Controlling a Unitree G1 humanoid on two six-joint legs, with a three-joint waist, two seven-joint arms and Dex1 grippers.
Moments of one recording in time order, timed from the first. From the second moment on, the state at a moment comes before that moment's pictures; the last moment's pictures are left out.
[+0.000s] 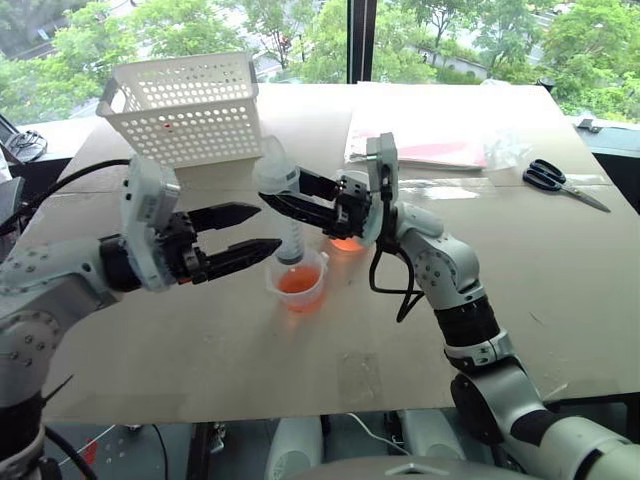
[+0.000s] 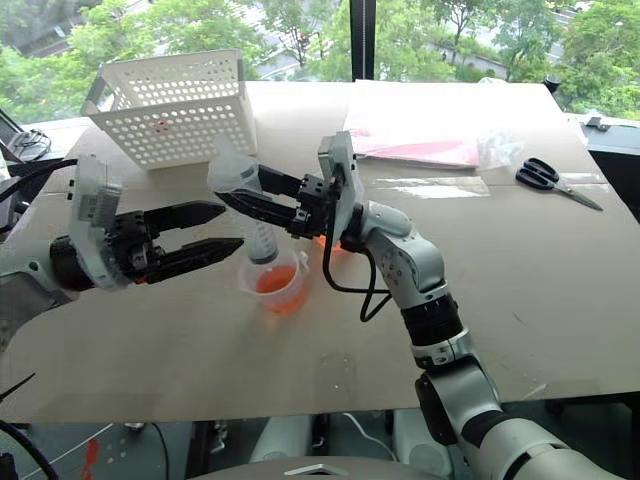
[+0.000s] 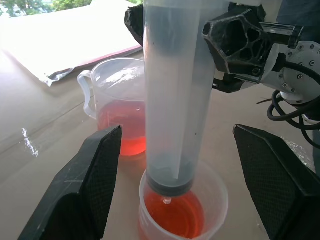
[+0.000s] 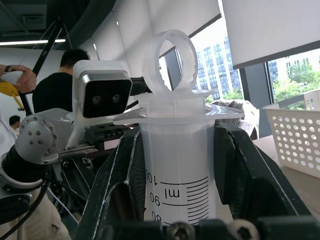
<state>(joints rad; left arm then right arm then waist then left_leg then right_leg) -0.17 0.96 0.41 -0.51 -0.99 0.81 -0.81 -0.72 0.08 0.16 0.06 0.55 0.39 0.91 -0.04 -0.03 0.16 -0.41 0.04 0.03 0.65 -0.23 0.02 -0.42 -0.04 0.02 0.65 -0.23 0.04</state>
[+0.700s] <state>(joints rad) -0.29 0.89 0.33 -0.47 -0.94 0.74 -0.85 -0.73 0.05 0.16 0.01 0.59 0.48 0.89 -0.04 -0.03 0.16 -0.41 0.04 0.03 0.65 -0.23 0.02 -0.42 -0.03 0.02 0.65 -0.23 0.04</state>
